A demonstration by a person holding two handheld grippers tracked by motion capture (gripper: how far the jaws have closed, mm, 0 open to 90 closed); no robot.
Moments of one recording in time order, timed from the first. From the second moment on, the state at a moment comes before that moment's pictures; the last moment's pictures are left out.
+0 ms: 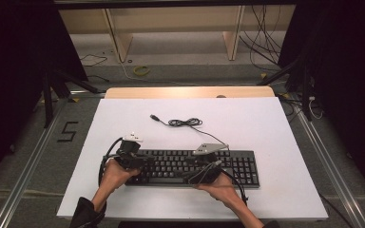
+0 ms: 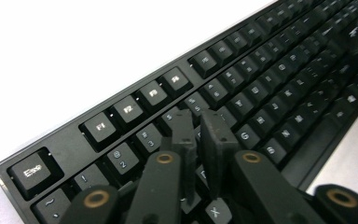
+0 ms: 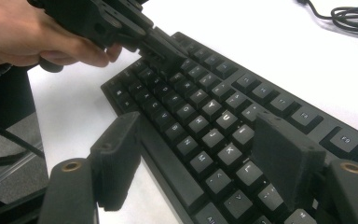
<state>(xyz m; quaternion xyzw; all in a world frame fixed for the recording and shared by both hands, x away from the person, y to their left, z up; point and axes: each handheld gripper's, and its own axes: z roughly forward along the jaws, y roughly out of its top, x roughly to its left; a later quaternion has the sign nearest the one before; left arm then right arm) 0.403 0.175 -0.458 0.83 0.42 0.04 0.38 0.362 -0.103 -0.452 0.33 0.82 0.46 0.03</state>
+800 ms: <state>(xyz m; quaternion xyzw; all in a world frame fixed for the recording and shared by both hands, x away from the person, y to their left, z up) 0.391 0.184 -0.446 0.80 0.42 0.02 0.44 0.365 -0.082 -0.459 0.32 0.84 0.43 0.05</state>
